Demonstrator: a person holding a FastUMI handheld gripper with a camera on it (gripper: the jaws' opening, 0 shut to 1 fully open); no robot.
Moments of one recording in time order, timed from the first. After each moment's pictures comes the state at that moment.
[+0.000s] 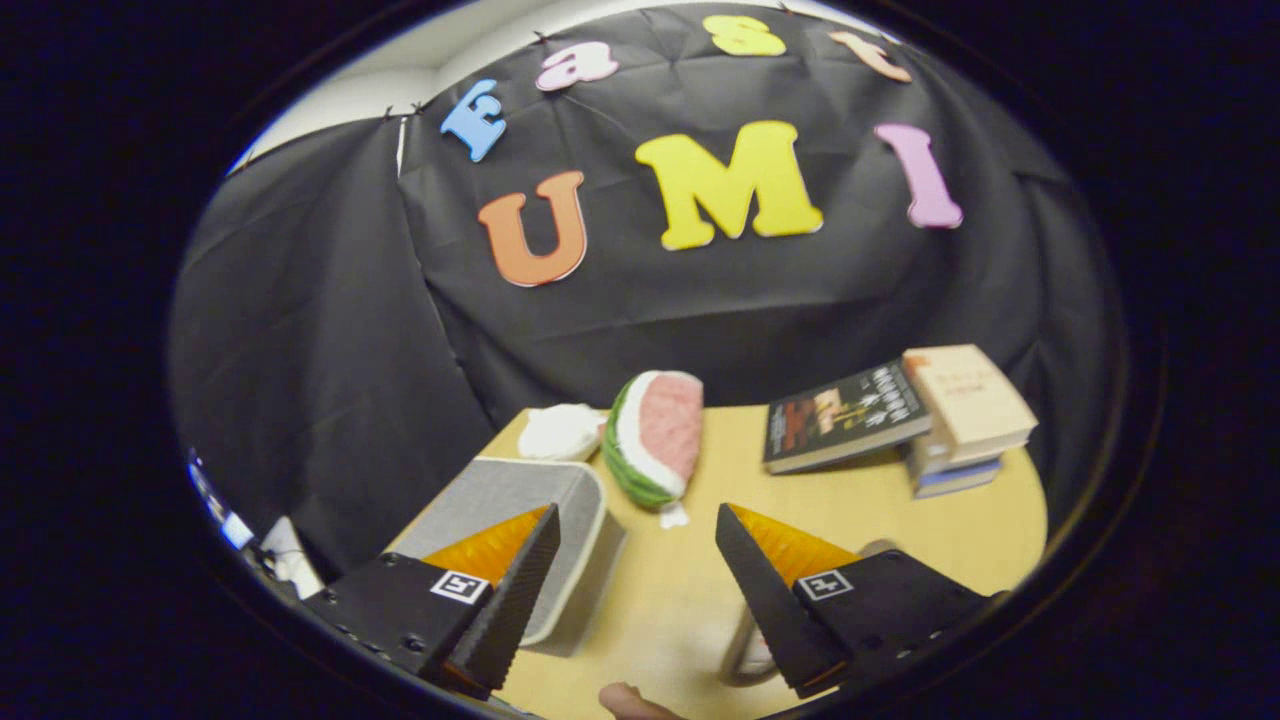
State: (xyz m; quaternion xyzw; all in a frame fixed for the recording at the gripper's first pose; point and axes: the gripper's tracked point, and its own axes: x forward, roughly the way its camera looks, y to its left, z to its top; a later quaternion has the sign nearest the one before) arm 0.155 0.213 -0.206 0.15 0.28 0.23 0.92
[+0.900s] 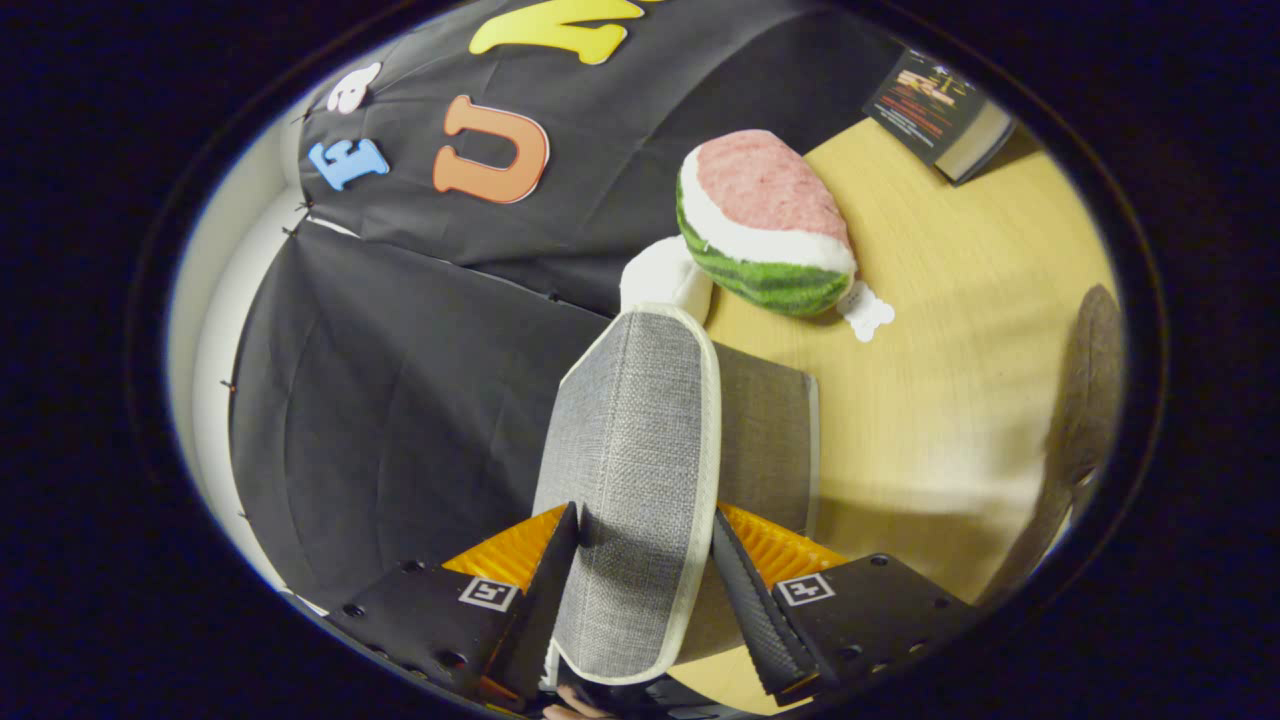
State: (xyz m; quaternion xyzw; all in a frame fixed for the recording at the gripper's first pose) arm 0.154 0.317 -0.296 0.39 0.47 0.38 0.70
